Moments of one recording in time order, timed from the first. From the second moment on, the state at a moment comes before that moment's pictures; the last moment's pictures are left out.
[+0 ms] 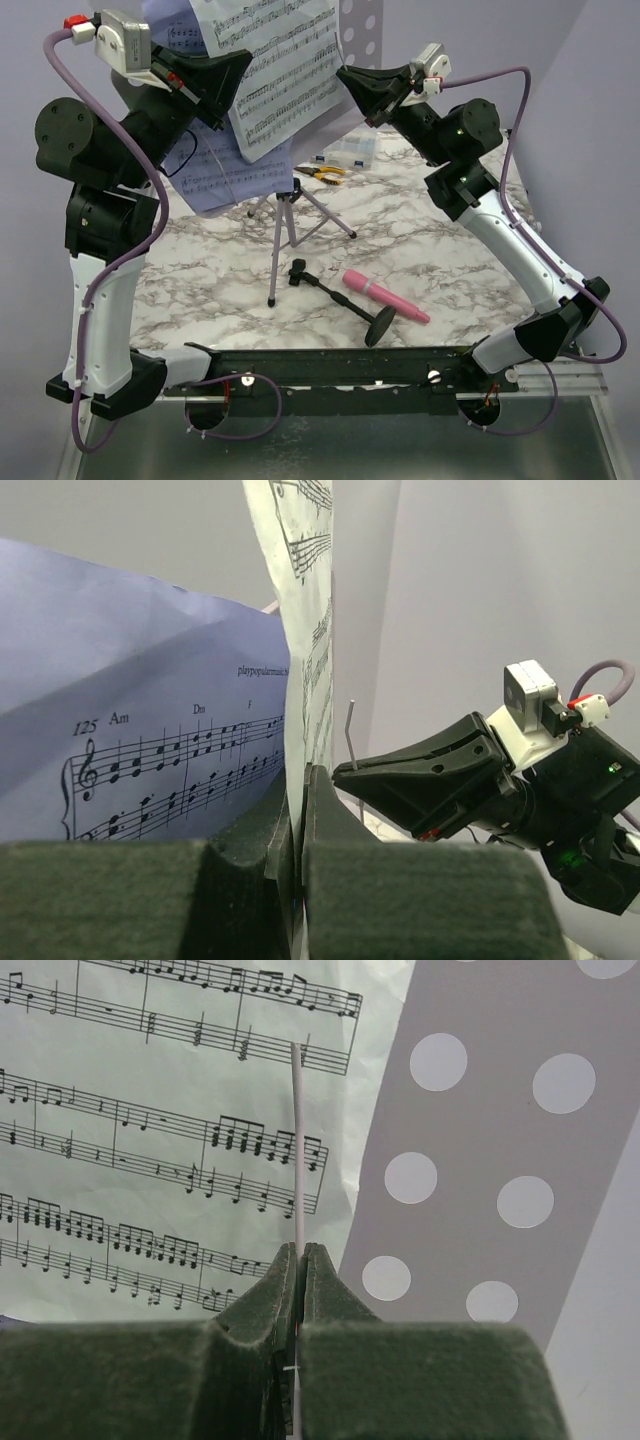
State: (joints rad) left arm -0.33 1.25 2.04 -0.29 0.35 -0.25; right arm 0.62 1.50 1.66 0.40 -0.33 -0.10
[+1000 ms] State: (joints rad) left arm -0.45 1.28 1.94 -0.14 0.43 -0.25; right arm 0.61 1.50 1.66 0.40 -0.36 -0.09
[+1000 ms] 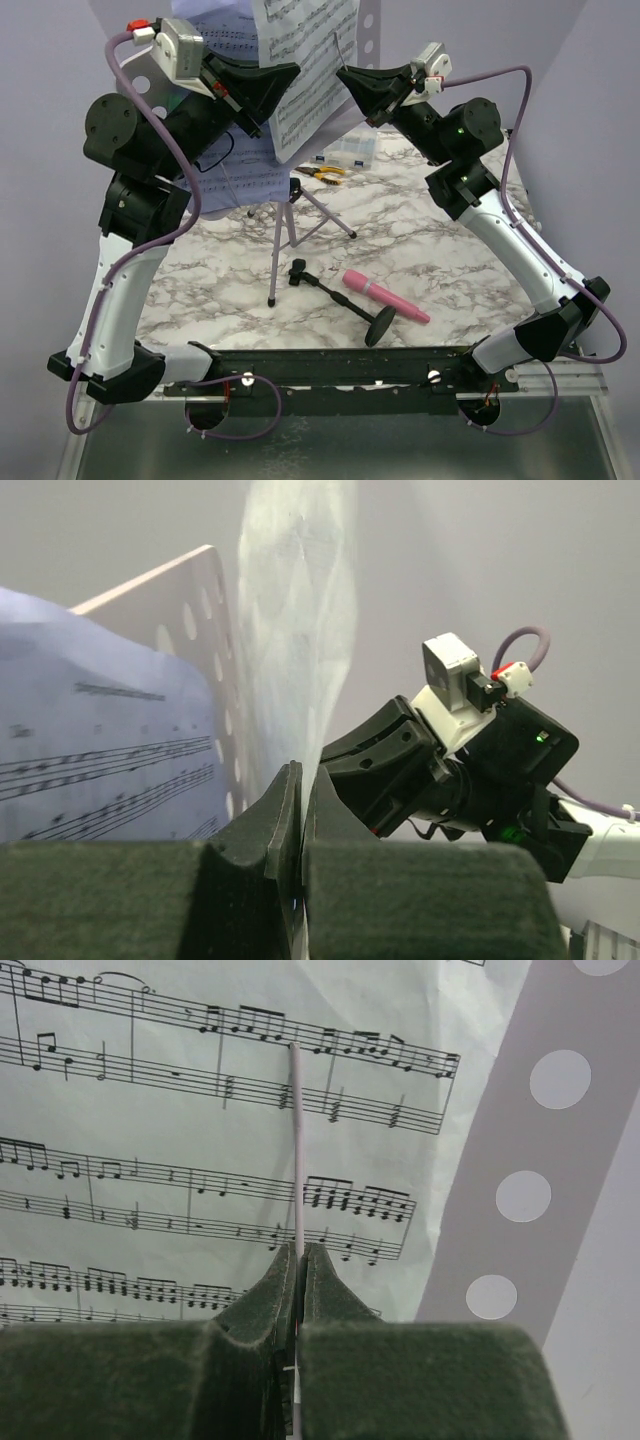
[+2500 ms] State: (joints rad) left arm -0.61 1.41 2.00 -0.17 0.11 -0.11; right arm 0.61 1.46 1.60 0.43 -0.29 -0.04
